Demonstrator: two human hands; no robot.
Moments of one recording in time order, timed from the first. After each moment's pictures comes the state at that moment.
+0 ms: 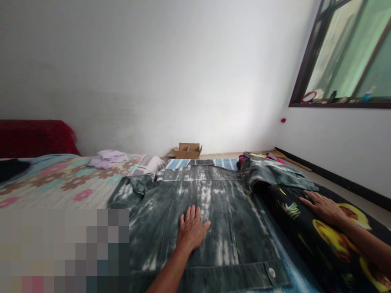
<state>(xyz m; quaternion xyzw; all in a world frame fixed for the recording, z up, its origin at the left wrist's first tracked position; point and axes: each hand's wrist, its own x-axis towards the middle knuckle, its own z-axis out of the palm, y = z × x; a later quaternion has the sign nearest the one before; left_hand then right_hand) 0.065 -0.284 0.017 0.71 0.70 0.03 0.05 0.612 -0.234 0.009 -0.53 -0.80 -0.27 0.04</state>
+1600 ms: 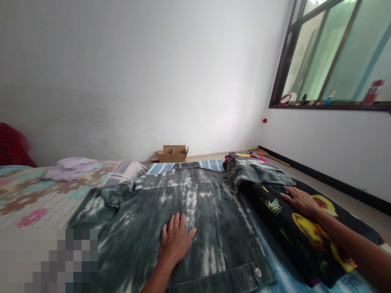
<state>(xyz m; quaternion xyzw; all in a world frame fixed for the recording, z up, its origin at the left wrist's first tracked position) 0.062 -0.275 0.014 0.71 0.71 0.01 0.03 0.582 -0.242 0.037 -0.62 -0.77 -0.17 0.07</state>
